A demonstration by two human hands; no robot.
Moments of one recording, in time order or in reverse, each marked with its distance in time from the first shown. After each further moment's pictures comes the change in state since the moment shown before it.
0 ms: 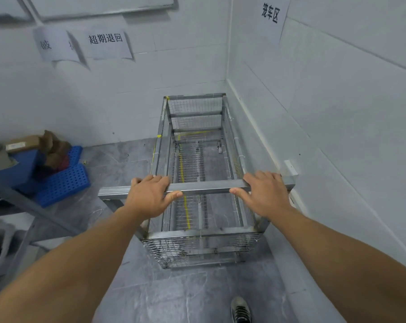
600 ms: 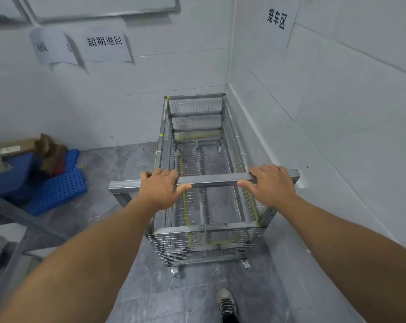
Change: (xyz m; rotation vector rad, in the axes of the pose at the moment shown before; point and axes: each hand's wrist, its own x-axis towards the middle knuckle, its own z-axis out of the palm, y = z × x) left_hand 0.081 -0.008 -0.005 -0.004 -0.068 -0.049; right_hand 0.087 0.026 0.007 -0.079 -0.092 -0.003
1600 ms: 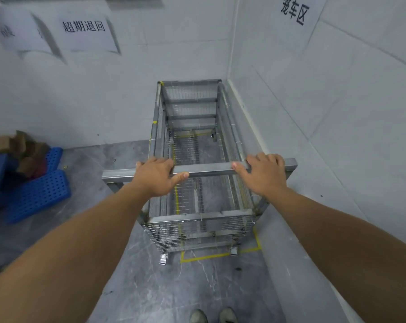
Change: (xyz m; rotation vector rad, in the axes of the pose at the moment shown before) left_hand 0.167 -0.043 -0.013 -0.102 -0.100 -0.015; right_hand 0.165 0.017 0.017 0.086 0.018 0.156
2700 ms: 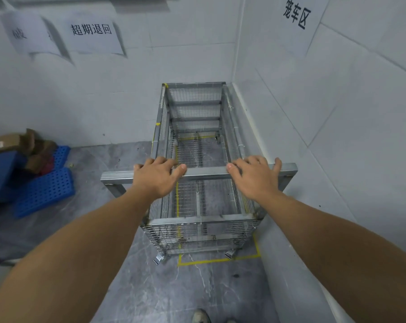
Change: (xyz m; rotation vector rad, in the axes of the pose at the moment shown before) left_hand 0.013 0.034 0.005 -0.092 0.063 -0.195; right_hand 0.012 0.002 -0.006 0.053 -0.083 -0.015
